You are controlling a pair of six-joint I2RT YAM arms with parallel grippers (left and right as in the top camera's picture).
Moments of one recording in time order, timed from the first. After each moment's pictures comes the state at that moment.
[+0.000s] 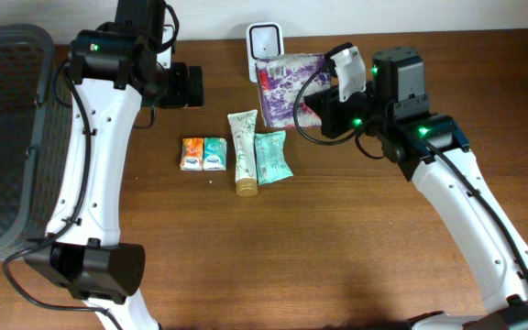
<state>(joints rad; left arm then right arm) -0.17 1.94 2.22 -1.43 -0.04 -0.17 0.26 1.52 1.37 -0.49 -0.44 0.00</state>
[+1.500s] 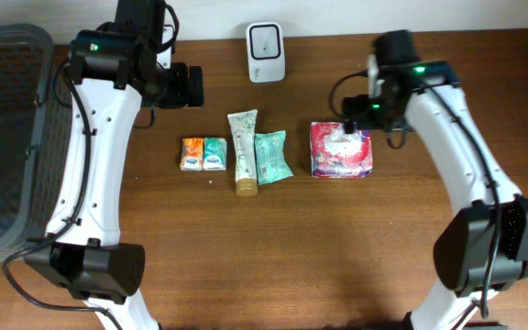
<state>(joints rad) -0.17 1.94 2.22 -1.43 -0.04 -0.17 0.08 1.90 1.70 -1.10 -0.10 0.06</state>
